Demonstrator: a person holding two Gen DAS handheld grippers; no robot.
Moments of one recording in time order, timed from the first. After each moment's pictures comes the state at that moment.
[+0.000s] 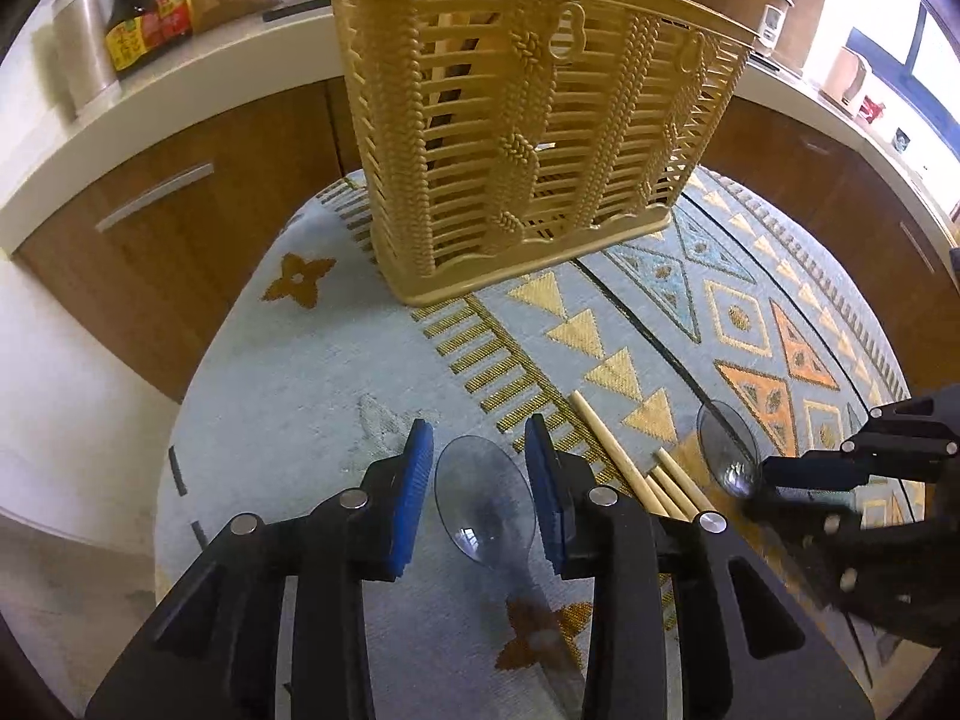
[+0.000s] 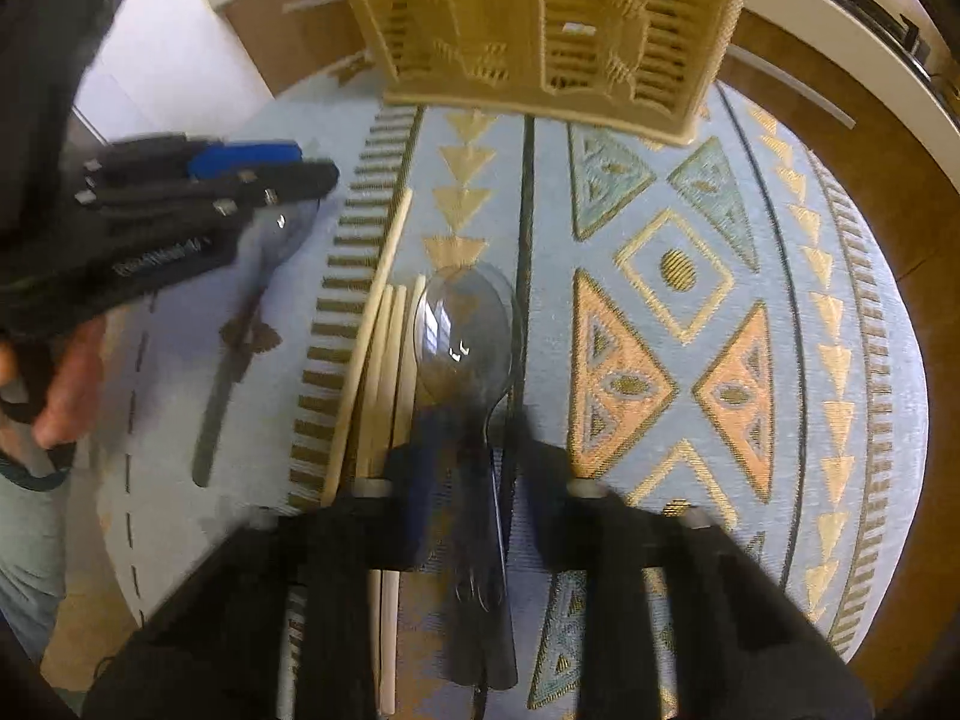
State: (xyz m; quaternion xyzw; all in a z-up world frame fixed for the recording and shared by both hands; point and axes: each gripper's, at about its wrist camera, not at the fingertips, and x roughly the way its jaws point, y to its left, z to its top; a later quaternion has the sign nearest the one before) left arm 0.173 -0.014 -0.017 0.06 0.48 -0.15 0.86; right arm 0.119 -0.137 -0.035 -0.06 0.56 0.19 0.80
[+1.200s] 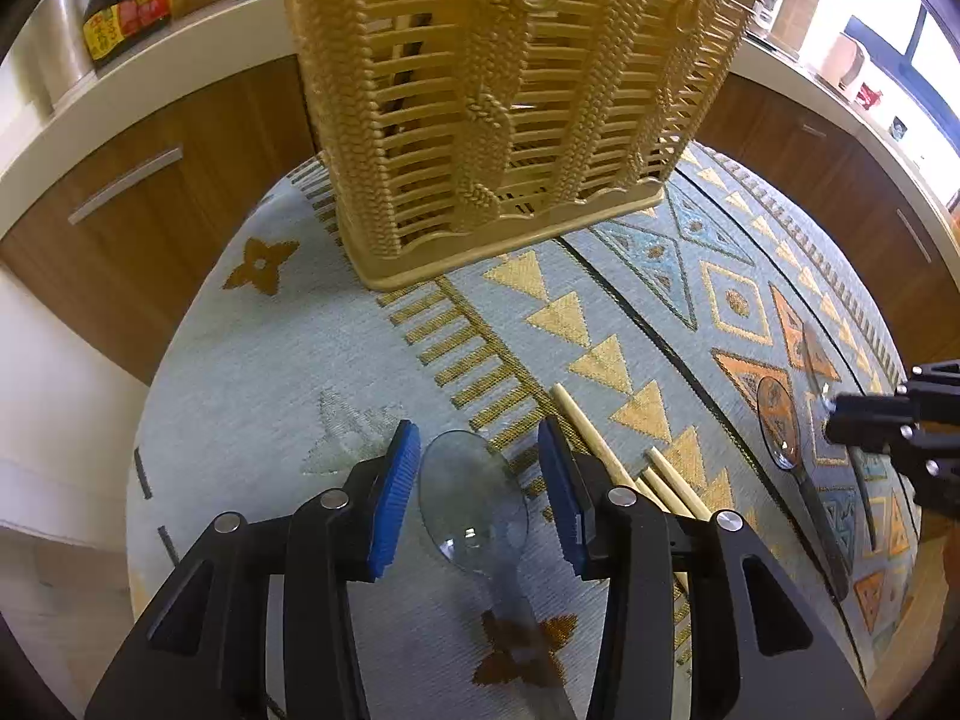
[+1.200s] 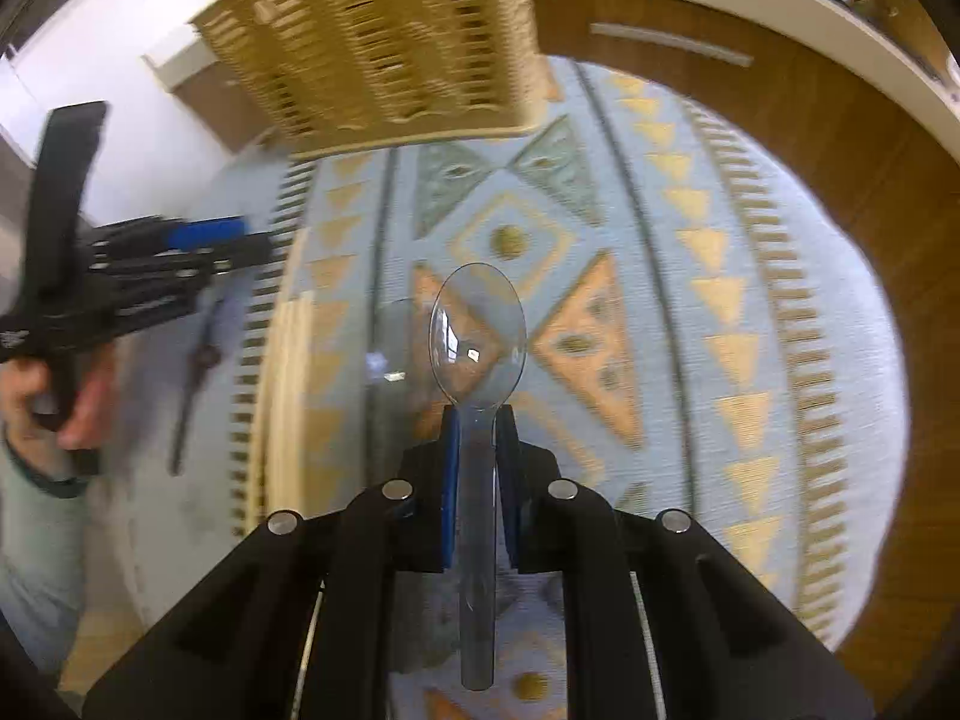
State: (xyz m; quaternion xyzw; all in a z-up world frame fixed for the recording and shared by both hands) left arm 0.185 -0.029 -0.033 0.06 0.51 -0.16 0.84; right arm 0.125 -0.237 -0.028 0.01 0.55 0.16 0.82
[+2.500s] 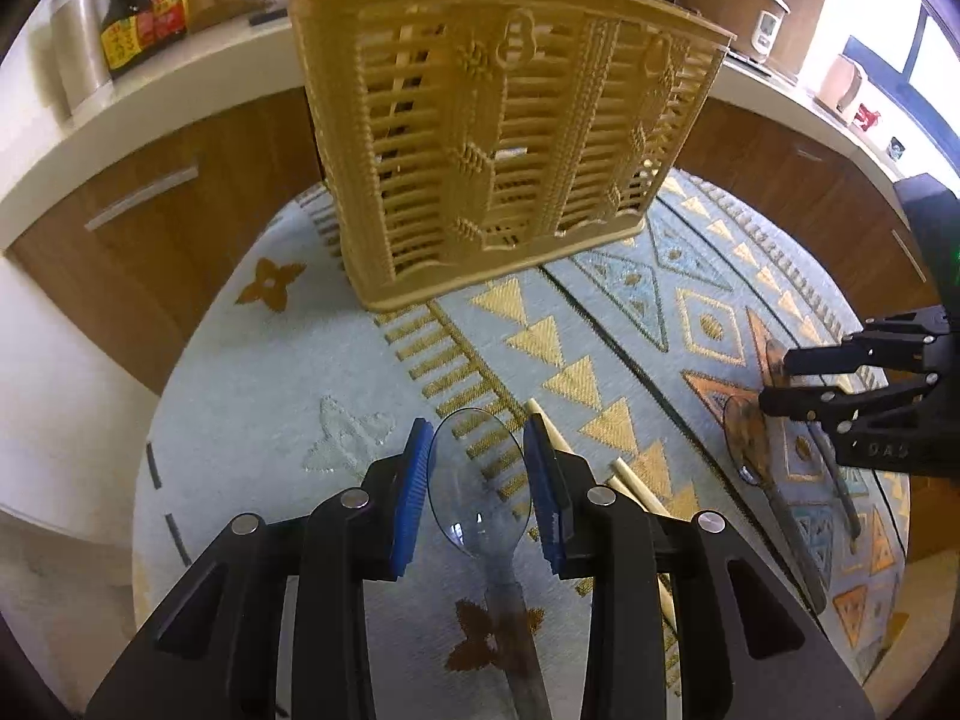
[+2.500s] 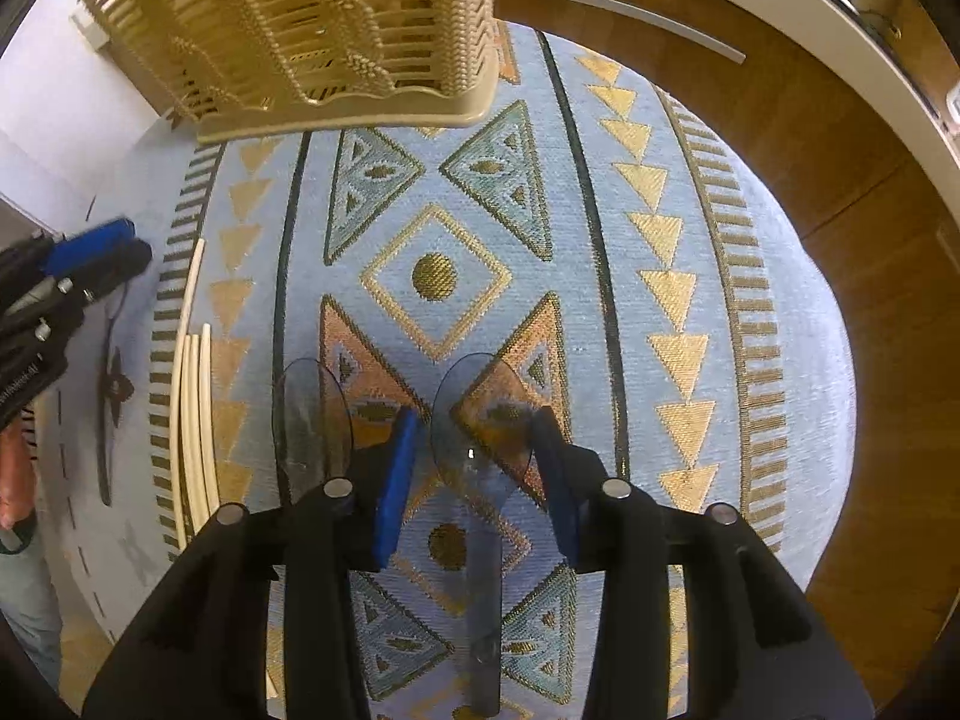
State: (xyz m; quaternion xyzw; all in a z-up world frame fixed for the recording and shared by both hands) left arm 0.178 -0.021 -0.017 0.04 0.48 -0.16 0.86; right arm 0.177 -0.228 -0.031 -0.06 0.61 0.10 0.79
